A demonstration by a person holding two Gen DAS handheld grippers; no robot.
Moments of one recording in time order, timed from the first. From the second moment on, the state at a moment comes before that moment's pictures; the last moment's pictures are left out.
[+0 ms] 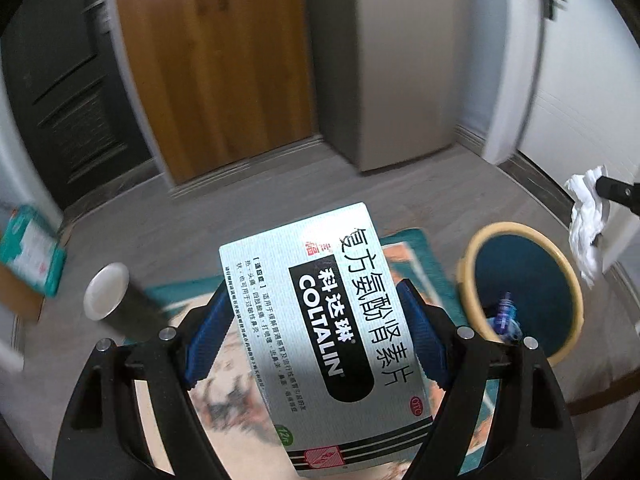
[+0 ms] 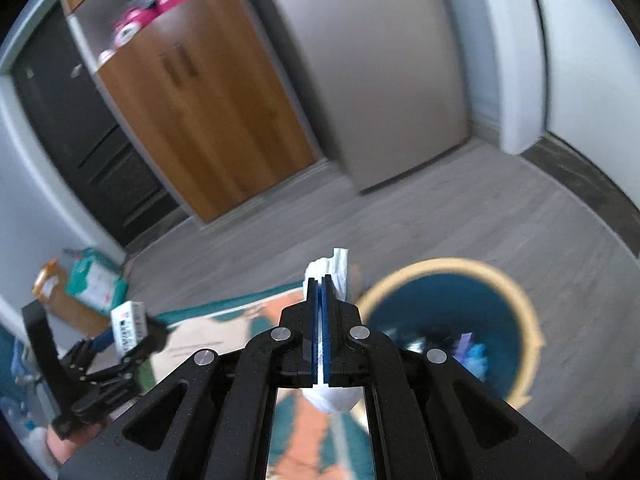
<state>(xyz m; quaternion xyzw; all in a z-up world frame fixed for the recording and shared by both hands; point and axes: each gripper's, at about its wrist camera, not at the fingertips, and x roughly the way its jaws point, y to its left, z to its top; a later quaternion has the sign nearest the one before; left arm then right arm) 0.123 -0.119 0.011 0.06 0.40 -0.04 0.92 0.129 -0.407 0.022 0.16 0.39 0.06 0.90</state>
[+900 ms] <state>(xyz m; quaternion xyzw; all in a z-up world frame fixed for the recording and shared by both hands) 0.103 -0.245 0.038 0.07 0.38 -0.25 0.89 0.119 -0.478 -0.026 0.22 0.44 -0.03 0.87</state>
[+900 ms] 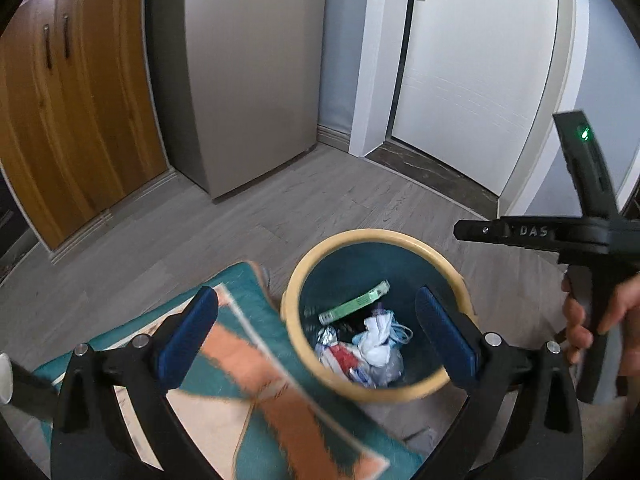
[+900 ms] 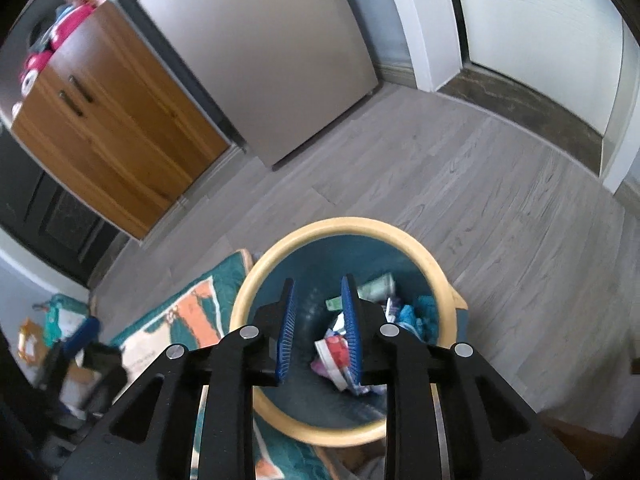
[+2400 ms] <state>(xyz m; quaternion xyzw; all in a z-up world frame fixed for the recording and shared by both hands) -0.004 -0.155 0.068 0.08 0.34 -0.22 0.91 -0.027 -0.379 0.011 0.09 0.39 -0.08 0.91</state>
